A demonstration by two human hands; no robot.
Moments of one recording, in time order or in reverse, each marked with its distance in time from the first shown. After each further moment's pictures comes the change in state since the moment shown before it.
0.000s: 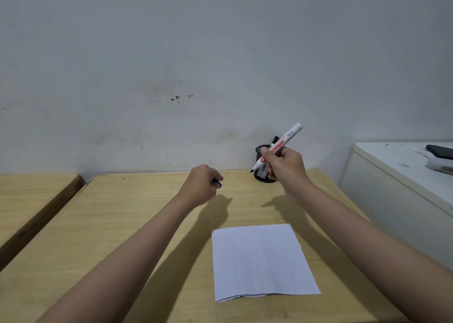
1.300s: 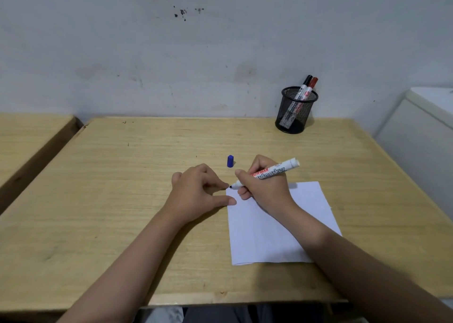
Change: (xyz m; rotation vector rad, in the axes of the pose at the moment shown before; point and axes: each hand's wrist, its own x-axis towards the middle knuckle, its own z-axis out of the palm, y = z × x) left_hand -0.087 -0.053 0.027 -0.078 -0.069 -0.090; right_hand -0.065 0.111 0.061 0.032 -0.235 0.126
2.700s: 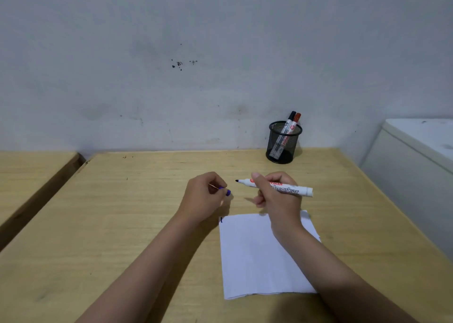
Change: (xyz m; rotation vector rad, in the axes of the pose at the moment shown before) left_hand 0.047 0.026 0.005 -0.229 0.105 -0.081; right_hand -0.005 -0.041 -0.019 0.257 0.311 -0.046
